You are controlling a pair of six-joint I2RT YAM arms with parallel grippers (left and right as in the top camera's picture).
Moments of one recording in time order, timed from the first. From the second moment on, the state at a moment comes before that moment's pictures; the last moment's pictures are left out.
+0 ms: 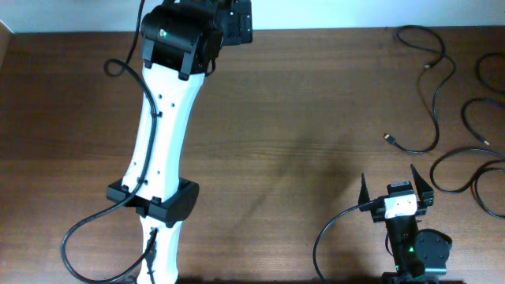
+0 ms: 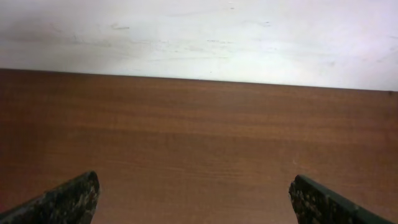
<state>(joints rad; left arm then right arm) -0.39 2.20 2.89 -1.45 -0.33 -0.31 -0.04 0.01 0.01 -0.06 -0.11 -0.34</state>
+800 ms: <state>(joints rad) -0.39 1.55 2.28 -1.14 -0.48 -0.40 -0.04 0.01 0.01 -0.06 -0.10 -0.34</state>
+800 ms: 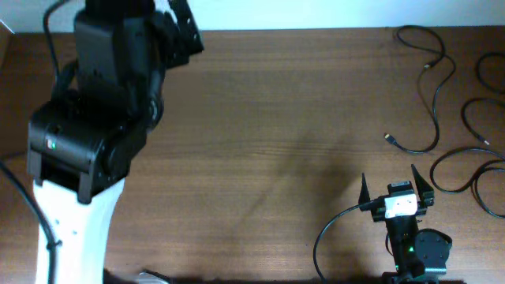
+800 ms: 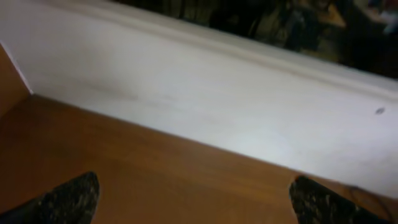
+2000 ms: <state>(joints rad) -0.01 0.01 0.02 0.02 -0.09 -0.17 -0.04 0.01 0.01 -0.07 -0.09 -0.34</state>
